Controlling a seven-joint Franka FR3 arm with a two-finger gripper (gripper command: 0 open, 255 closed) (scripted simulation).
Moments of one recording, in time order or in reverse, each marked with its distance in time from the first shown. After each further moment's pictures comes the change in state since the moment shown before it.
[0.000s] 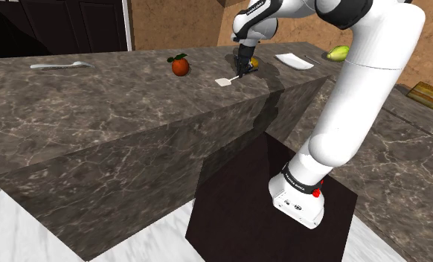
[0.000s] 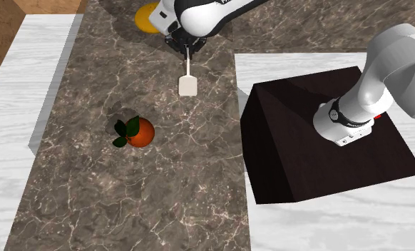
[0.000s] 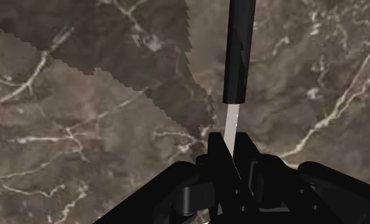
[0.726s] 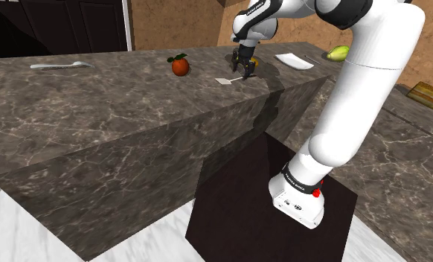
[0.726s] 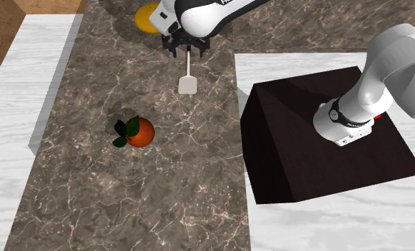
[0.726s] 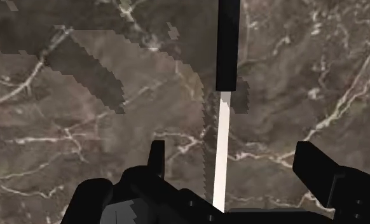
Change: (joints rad) arm 0.000 0.001 0.000 -0.003 0.001 0.005 0.000
